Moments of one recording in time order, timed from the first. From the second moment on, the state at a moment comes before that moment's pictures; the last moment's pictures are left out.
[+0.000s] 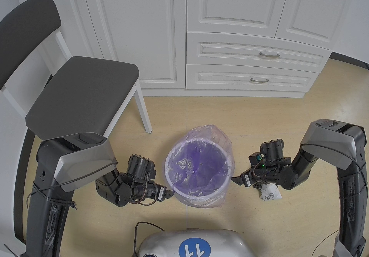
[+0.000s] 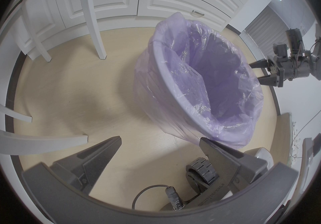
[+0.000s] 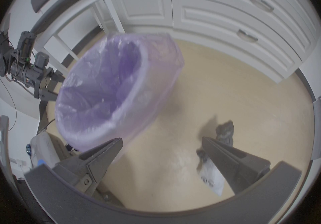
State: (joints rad) left arm -0.44 2.52 -1.02 -0.69 -0.08 -0.07; right arm 0.29 2.43 -0.97 -0.77 0.08 -0.22
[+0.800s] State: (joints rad) left arm -0.41 2.49 -0.94 -0.76 -0.12 -0.06; right arm 0.24 2.56 -1.21 -0.55 0.38 -0.63
